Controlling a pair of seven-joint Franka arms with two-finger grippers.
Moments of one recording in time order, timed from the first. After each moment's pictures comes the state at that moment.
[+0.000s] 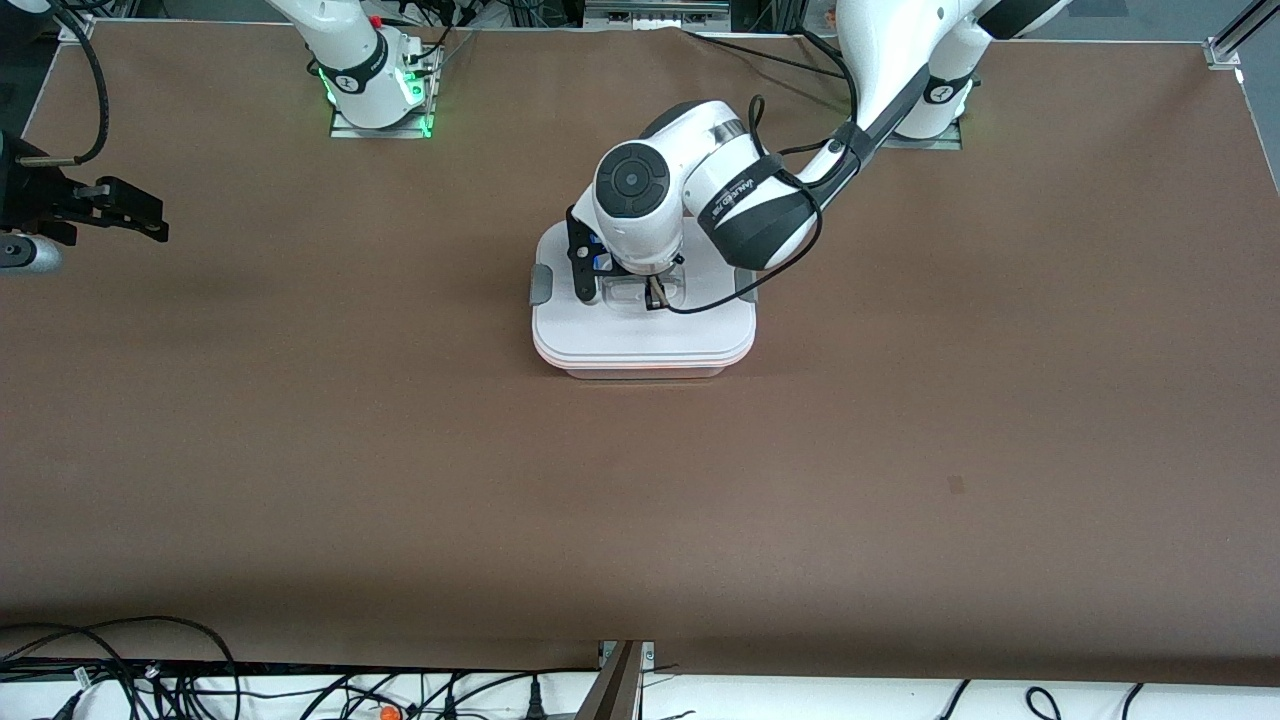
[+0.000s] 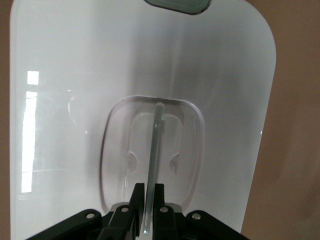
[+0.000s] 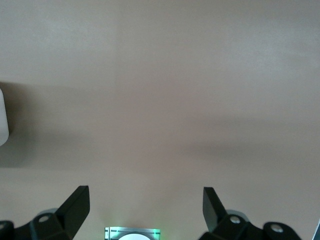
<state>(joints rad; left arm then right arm) -0.43 0.71 -0.51 -1.27 0.20 1.74 0.51 0.00 0.06 -0.01 -1.54 -0.06 1.47 -0.09</state>
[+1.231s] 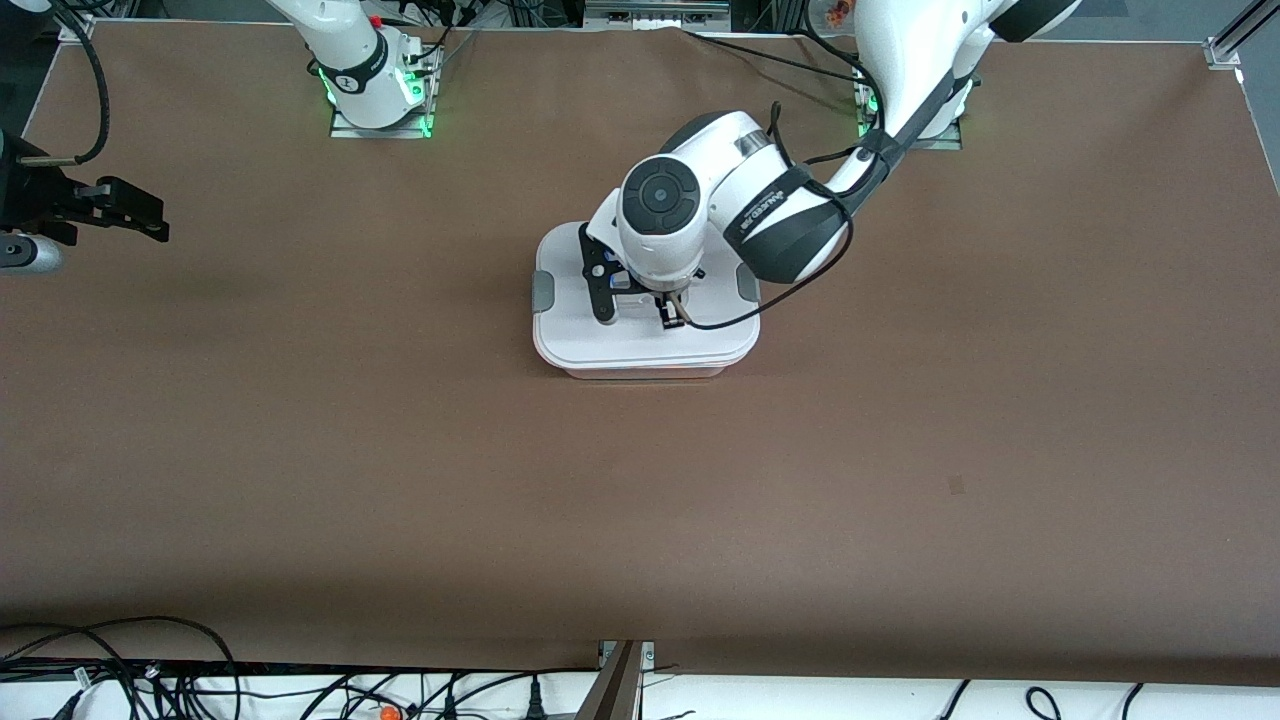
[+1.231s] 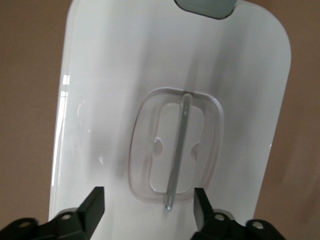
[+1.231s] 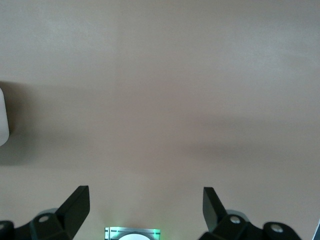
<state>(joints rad) -0.37 0.69 -0.51 -1.23 0.16 1.70 0.48 0.00 0.06 -0.01 -1.54 -0.06 1.47 -0.09</state>
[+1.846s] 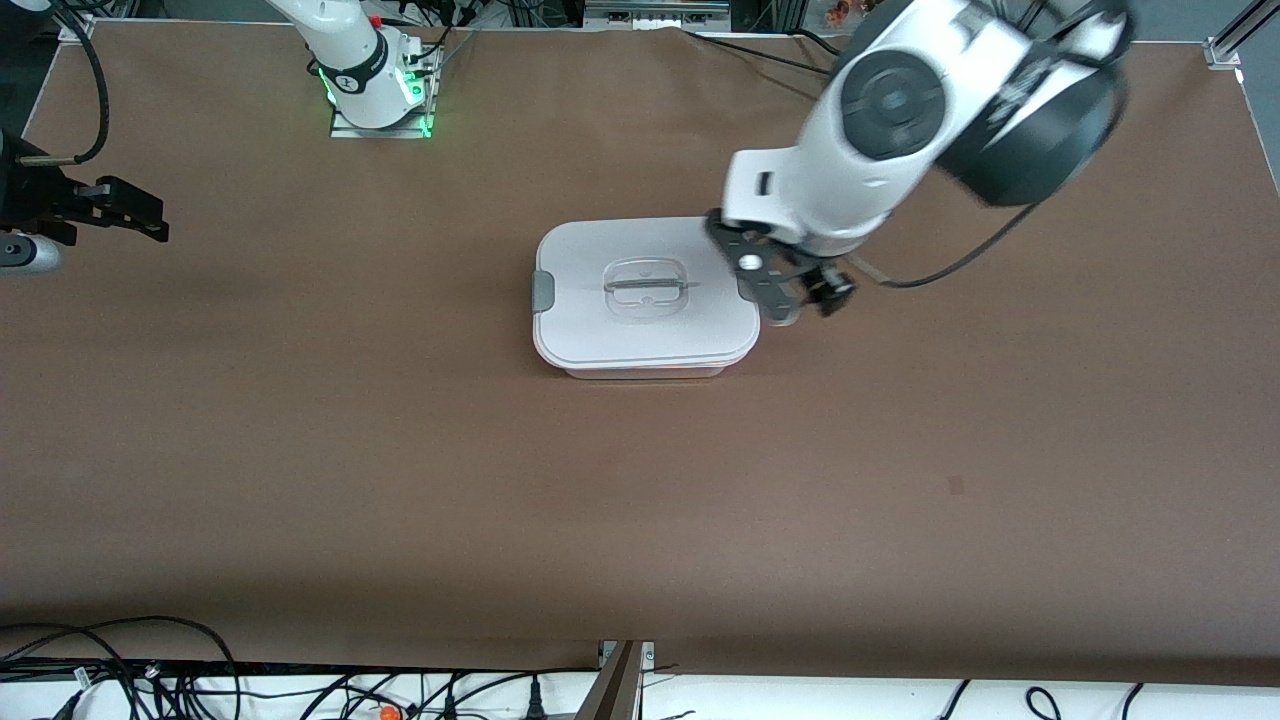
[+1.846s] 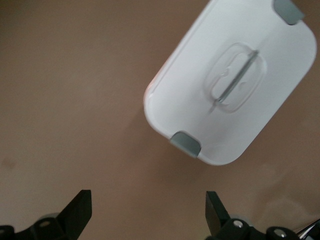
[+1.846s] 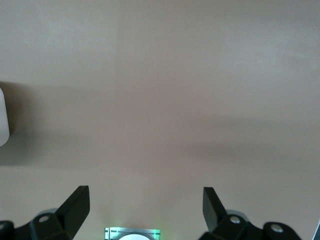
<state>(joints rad) -0.12 0.40 -0.51 -1.21 0.11 1.42 0.22 0.00 0.06 -0.01 -1.53 -0.06 1.47 -0.09</state>
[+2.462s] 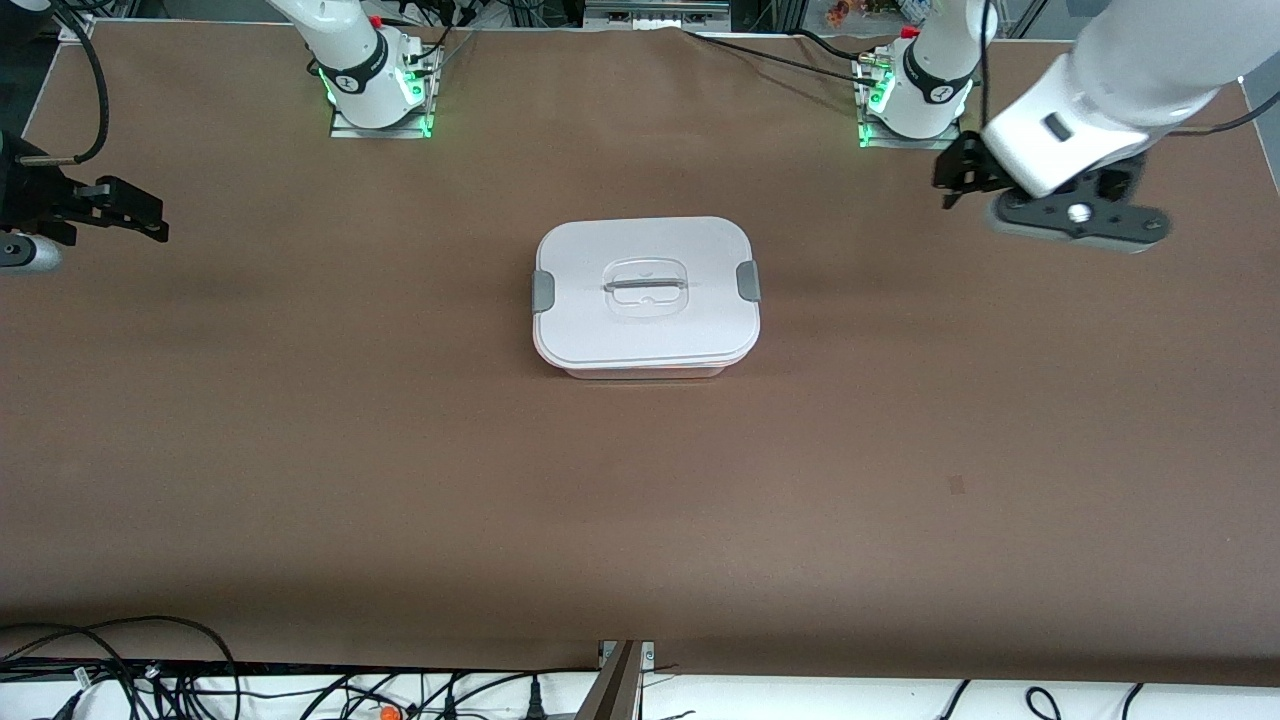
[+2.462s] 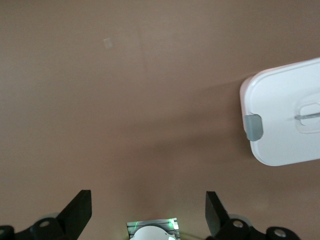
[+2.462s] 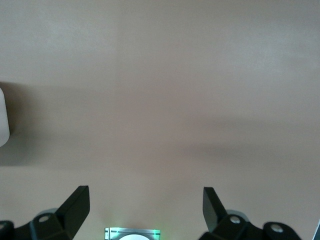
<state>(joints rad) 0.15 0.15 -0.50 -1.29 0.11 1.27 -0.19 0.00 0.06 -0.01 -1.53 -0.06 1.47 -0.09</state>
